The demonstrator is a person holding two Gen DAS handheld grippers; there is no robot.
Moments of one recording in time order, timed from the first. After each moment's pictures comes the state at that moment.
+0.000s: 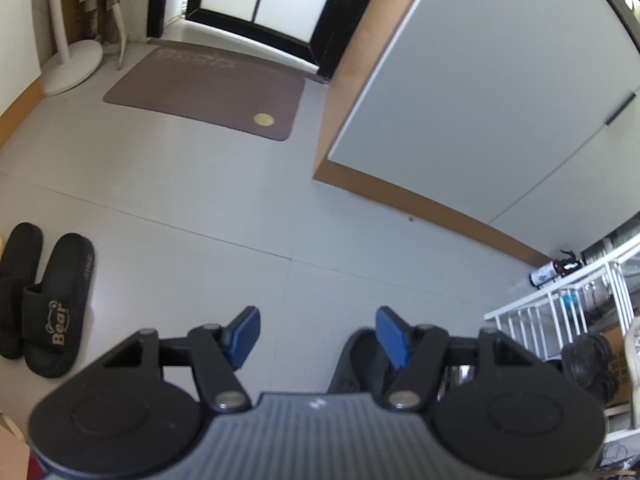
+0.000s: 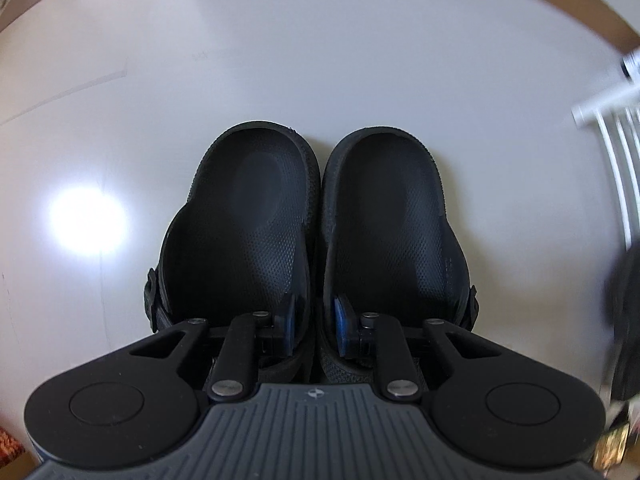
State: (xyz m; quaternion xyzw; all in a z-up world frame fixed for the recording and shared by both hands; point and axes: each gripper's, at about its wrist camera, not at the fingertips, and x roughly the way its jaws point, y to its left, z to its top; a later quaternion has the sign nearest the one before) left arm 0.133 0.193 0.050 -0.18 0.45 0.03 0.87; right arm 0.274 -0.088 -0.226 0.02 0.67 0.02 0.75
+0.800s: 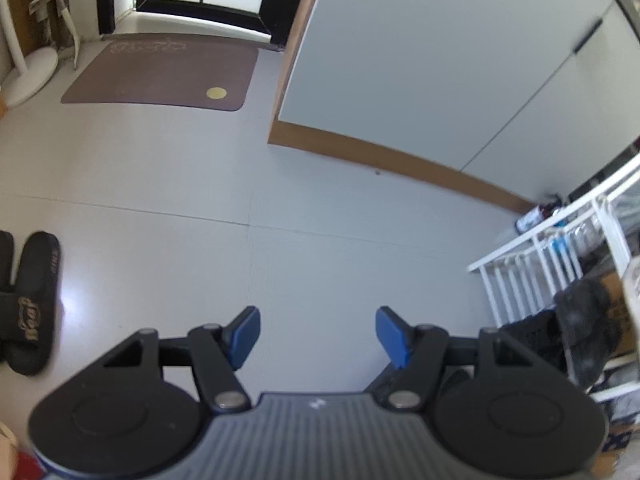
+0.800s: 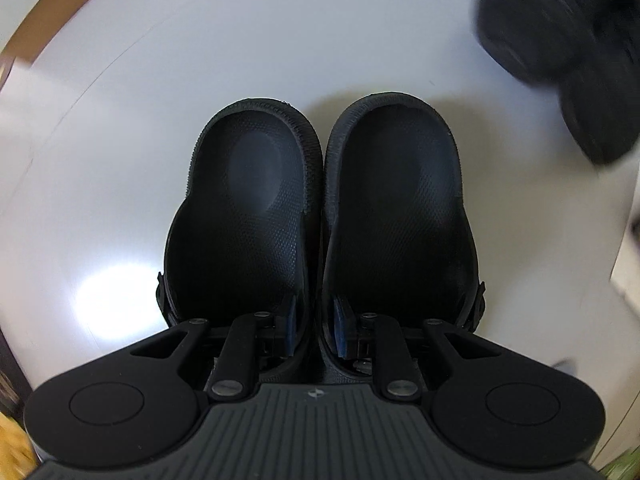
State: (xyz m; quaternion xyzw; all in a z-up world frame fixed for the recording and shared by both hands) left arm 0.127 0.118 0.033 -0.14 0.48 -0.01 0.87; right arm 0.167 -0.248 -0.223 0.28 0.67 -0.11 0.68
